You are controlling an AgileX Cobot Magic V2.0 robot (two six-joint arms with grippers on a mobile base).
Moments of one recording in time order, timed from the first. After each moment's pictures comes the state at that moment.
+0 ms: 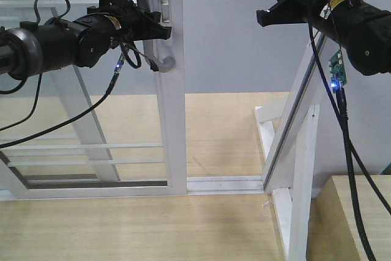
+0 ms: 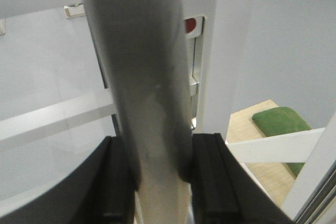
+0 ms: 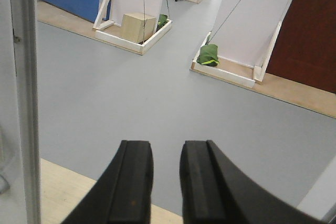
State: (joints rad) left arm -0.37 1.95 -1.40 0.06 -0.12 -0.04; right arm 0.24 1.62 -1.10 -0.12 -0.24 -0.08
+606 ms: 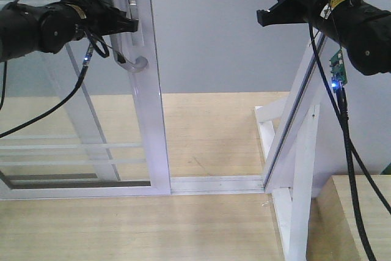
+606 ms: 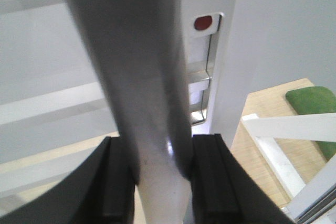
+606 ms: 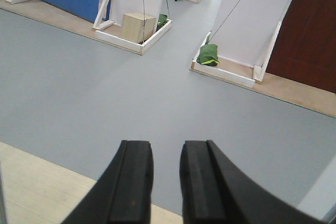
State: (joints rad) left arm -0.26 1.87 -1.38 0.06 0.06 -0.03; right arm 0.24 1.62 -1.10 -0.12 -0.24 -0.08
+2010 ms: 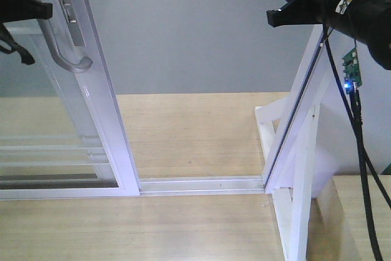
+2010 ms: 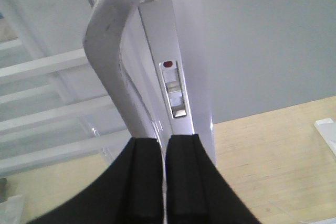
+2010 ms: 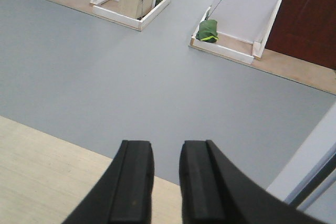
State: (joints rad) left arm -0.09 1.40 -1.09 0.21 0.19 -0.03; right arm 0.23 1.49 -1.10 -0.12 -0.03 -0.08
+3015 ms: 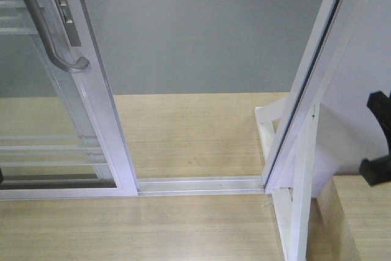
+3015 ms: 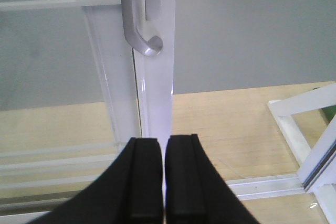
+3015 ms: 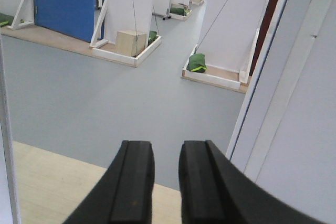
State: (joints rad) left arm -0.09 0.48 -0.31 0.01 0.33 -0.02; right arm 0.23 0.43 -0.30 -0.06 0.06 -0.08
